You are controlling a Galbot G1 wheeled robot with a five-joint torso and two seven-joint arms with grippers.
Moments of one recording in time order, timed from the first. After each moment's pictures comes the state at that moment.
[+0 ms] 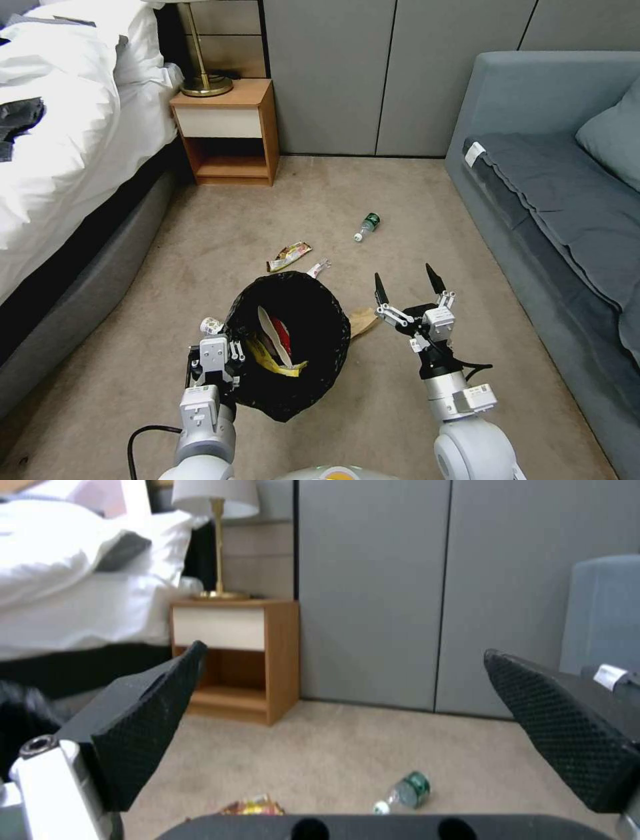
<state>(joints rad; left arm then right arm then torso) 1.82 -1.52 -0.37 -2.34 0.04 0.35 -0.32 -1.56 1.35 0.34 1.99 0.09 0.35 0.02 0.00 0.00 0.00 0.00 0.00</state>
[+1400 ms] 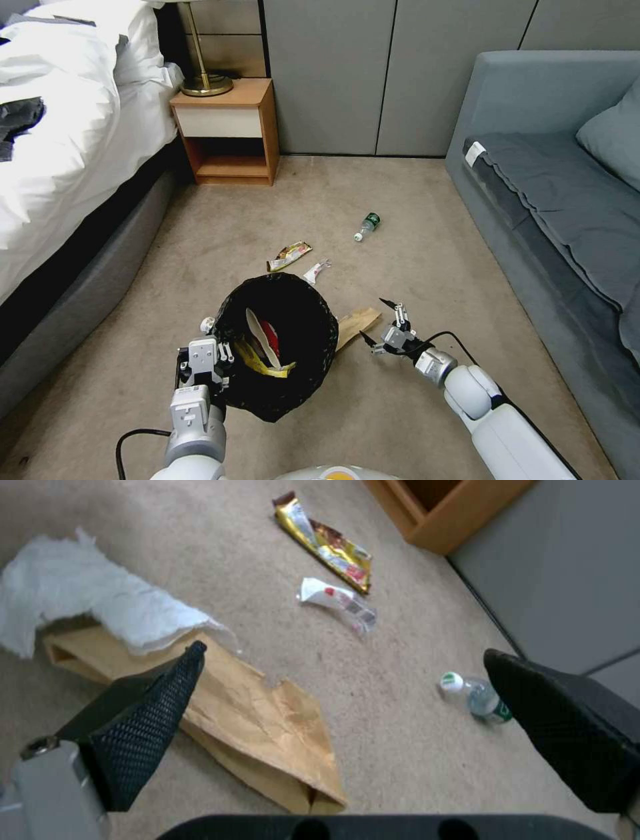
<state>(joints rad) 1.83 -1.53 -0.41 -2.33 0.05 0.36 -0.33 -1.09 1.19 0.22 1.27 -0.44 0.43 -0.27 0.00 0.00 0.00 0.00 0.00</state>
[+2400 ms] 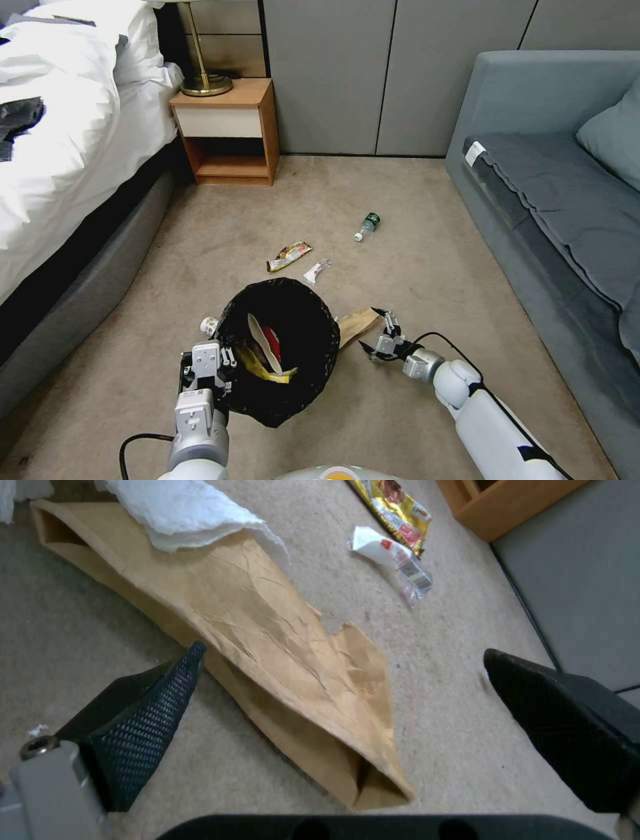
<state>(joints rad) 1.84 -1.53 -0.40 -2.32 0.06 0.35 -0.33 -0.96 1.28 0.19 0.99 -0.67 0.50 -0.21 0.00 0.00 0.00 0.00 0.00</state>
